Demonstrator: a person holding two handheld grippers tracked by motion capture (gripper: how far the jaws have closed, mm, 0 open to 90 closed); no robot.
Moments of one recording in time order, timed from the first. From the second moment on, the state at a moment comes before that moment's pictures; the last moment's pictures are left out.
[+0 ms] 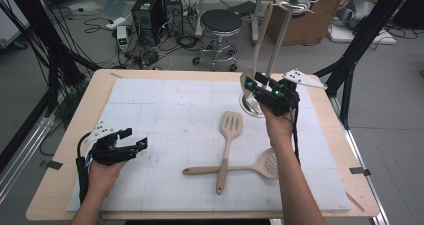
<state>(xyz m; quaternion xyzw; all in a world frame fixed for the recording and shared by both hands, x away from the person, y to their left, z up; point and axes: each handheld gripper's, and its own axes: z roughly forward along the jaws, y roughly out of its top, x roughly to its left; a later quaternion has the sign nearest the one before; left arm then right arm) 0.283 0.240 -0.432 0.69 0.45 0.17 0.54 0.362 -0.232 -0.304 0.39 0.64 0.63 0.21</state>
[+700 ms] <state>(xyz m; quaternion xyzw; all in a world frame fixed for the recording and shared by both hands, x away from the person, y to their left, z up) 0.283 0.240 -0.432 0.69 0.45 0.18 0.54 0.368 -0.205 -0.382 0.39 0.74 0.54 0.06</state>
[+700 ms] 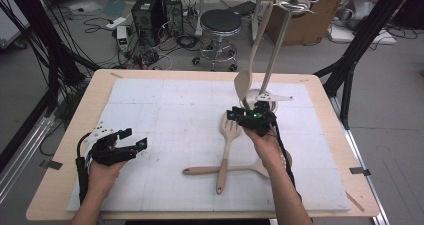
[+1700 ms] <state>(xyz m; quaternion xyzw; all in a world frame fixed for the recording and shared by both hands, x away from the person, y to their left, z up) 0.284 0.238 -0.432 0.70 0.44 0.18 0.54 0.374 -0.151 -0.446 0.39 0.86 0.33 -0.03</state>
